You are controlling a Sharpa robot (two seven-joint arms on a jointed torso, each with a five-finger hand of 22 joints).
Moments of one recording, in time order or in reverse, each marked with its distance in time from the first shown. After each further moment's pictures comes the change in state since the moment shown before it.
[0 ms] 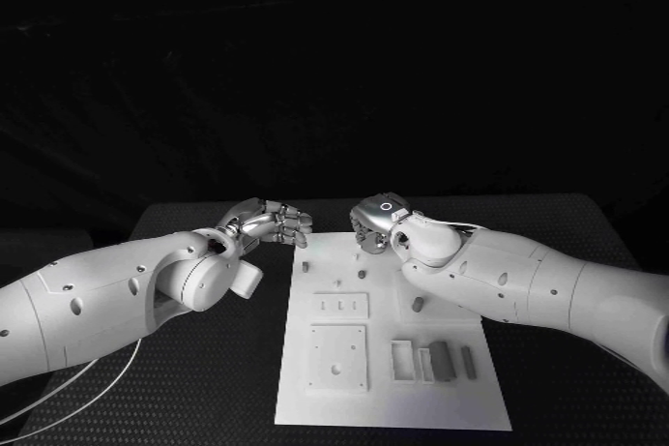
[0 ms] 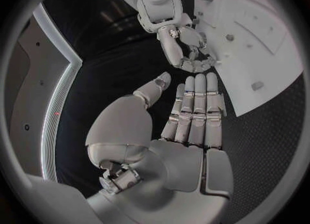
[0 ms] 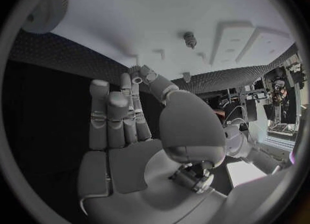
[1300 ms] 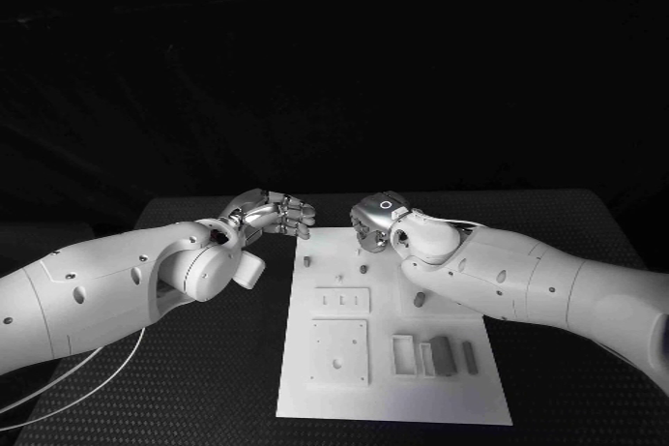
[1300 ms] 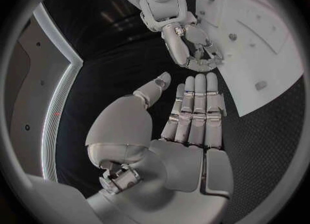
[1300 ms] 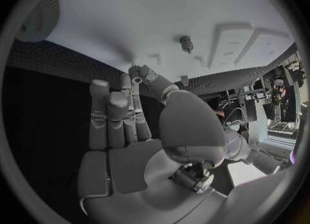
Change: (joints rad) left arm 0.011 -0.003 0.000 0.002 0.003 0.001 -0.001; left_hand 0.000 0.000 0.000 0.000 0.000 0.000 0.000 0.000 0.001 0.000 0.000 -0.004 0.004 0.000 0.000 -0.008 0.004 0.000 0.000 0.000 -0.003 0.001; right arm -0.006 0.019 -0.006 -0.017 0.007 0.017 0.007; right_hand 0.000 0.000 0.003 -0.003 -0.001 -0.001 0.000 -0.008 0.002 0.000 0.000 0.001 0.000 -0.003 -0.003 0.004 0.002 0.000 -0.007 0.003 0.004 0.000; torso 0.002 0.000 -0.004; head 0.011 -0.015
